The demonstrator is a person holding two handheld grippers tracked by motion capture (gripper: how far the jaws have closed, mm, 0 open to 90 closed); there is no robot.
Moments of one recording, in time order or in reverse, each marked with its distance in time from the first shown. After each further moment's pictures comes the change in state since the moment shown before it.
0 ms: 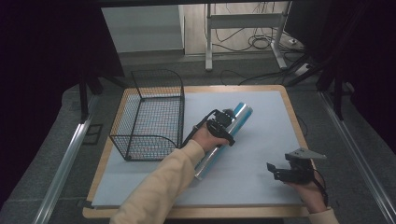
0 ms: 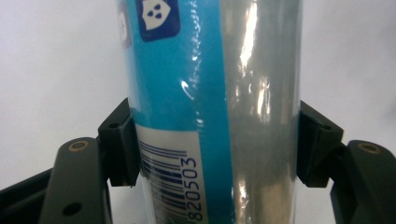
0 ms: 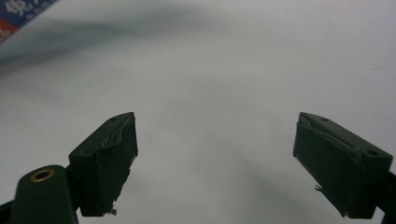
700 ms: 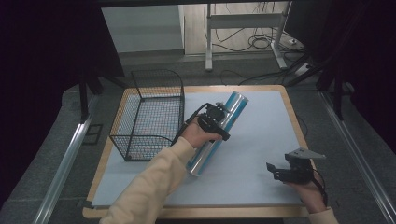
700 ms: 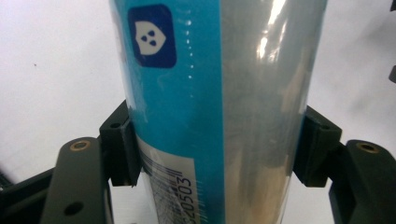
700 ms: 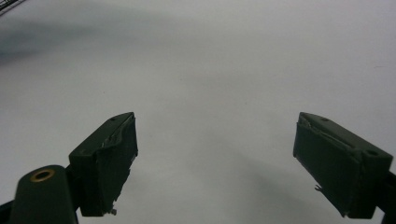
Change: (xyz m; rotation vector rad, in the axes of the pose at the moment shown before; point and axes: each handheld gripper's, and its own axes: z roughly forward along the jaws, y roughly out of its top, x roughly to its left) left arm 0.008 -0.010 -0.041 -0.086 -0.013 0.016; right arm 0.001 0.000 0.001 0.005 0.000 0.009
